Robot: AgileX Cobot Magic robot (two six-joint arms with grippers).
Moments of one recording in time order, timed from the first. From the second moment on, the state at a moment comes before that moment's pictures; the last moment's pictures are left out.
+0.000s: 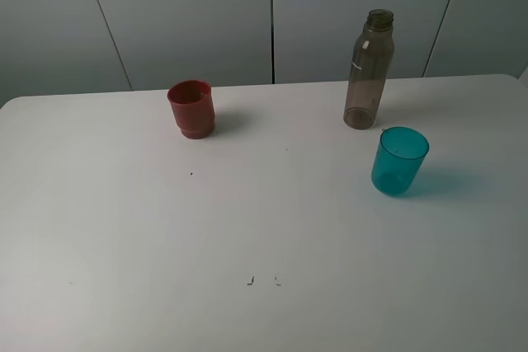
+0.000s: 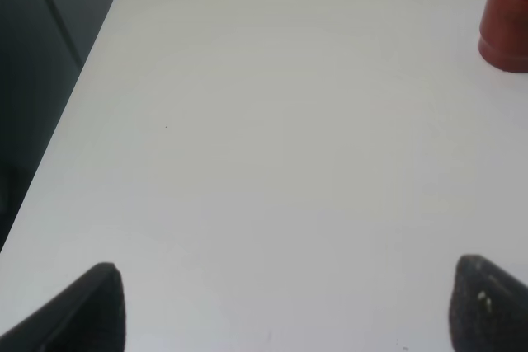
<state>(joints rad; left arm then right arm) 0.03 0.00 -0.51 0.10 1.09 -0.05 0.34 0.34 -0.55 0.05 1.11 -0.02</state>
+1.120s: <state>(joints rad) 0.03 0.00 -0.51 0.10 1.09 -0.05 0.25 0.00 -0.51 -0.02 1.10 0.04</state>
